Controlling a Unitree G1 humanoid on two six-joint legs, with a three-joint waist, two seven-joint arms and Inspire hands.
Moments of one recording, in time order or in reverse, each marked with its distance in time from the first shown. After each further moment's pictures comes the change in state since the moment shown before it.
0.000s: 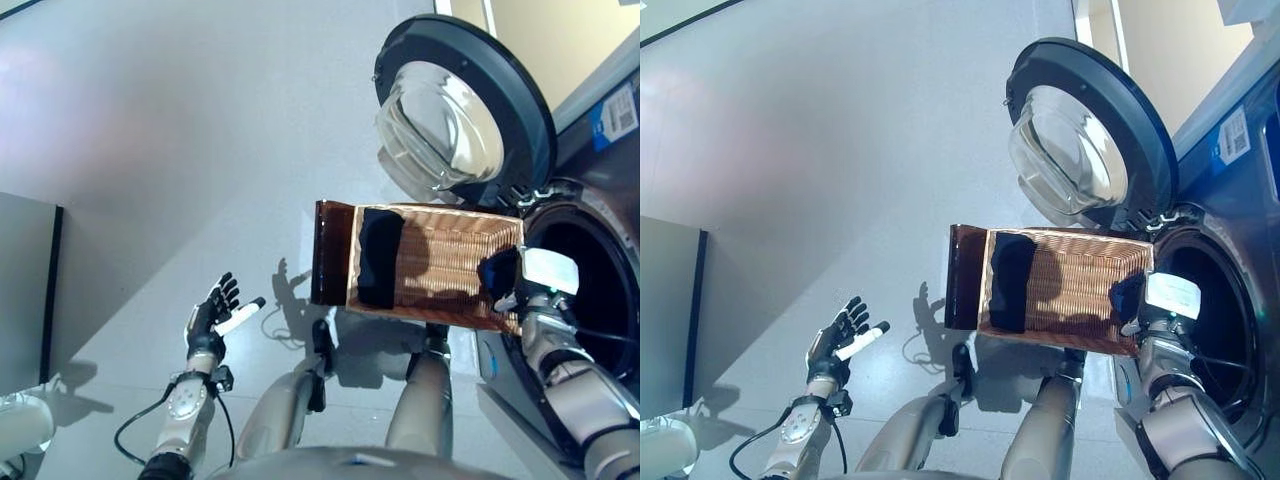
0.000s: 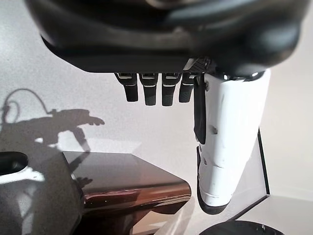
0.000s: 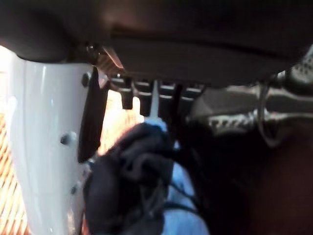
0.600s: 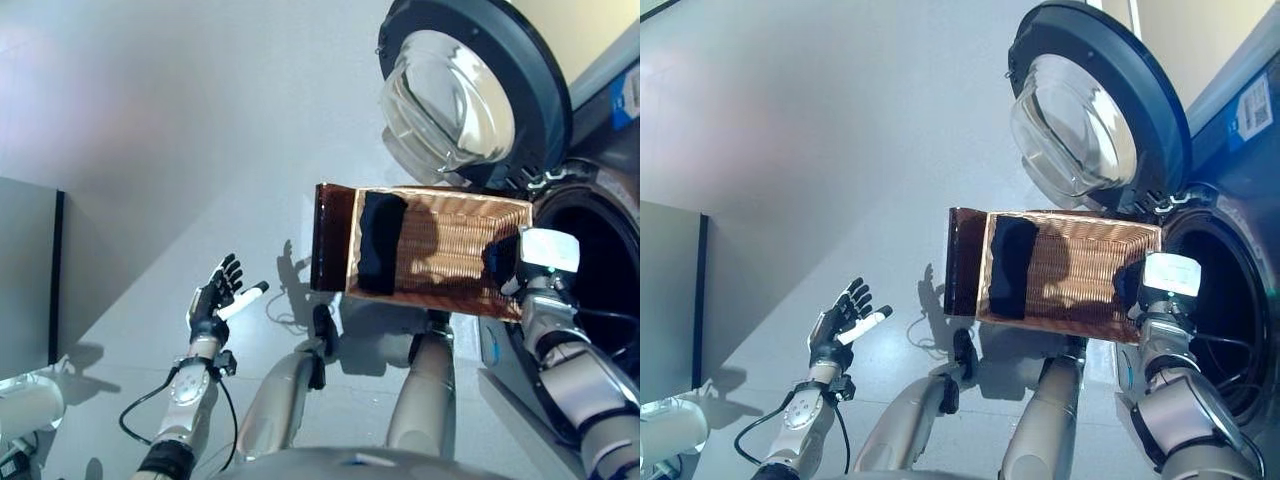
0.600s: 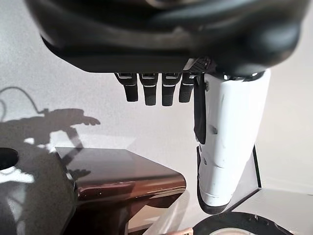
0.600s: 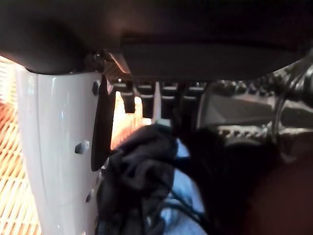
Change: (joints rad) left arm -0.031 0.002 0.005 -0.076 0.002 0.000 0.005; right arm -0.081 -0.001 0.028 0.007 -0.041 0.035 -0.020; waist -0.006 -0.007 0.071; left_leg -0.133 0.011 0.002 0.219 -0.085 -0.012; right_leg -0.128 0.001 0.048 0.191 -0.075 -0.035
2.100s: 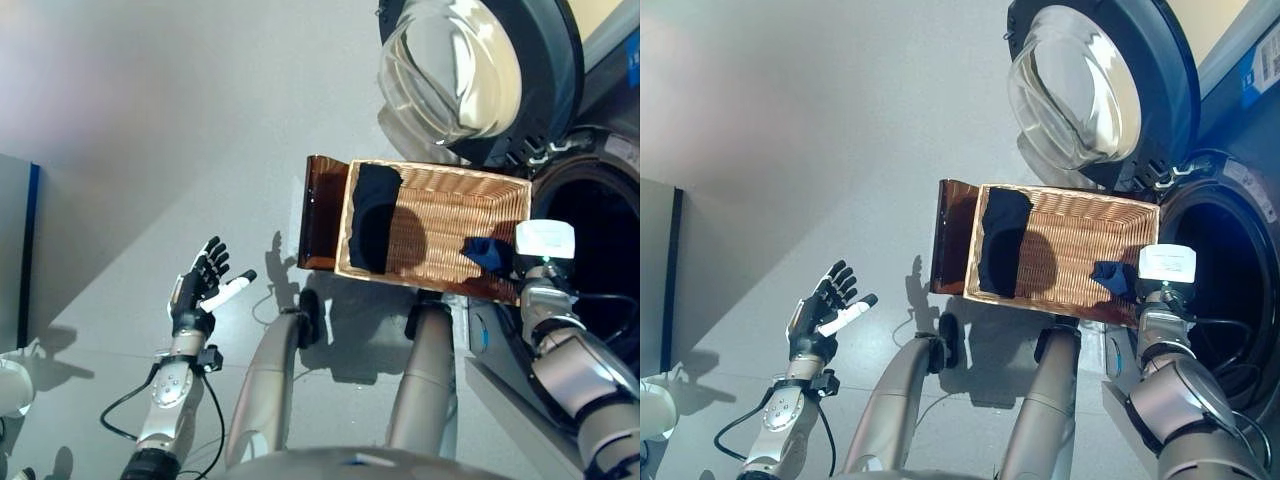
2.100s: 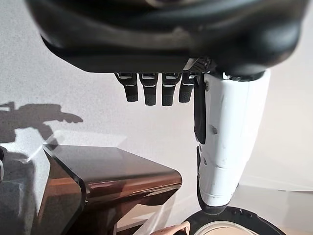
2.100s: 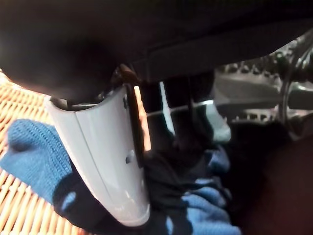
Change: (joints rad) left arm 0.073 0.050 0.049 -0.181 0.002 0.002 -0.004; right arm -0.073 0.009 0.154 0.084 -0.022 0.063 0.027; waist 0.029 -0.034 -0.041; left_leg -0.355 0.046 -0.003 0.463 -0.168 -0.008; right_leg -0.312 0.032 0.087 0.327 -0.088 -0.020
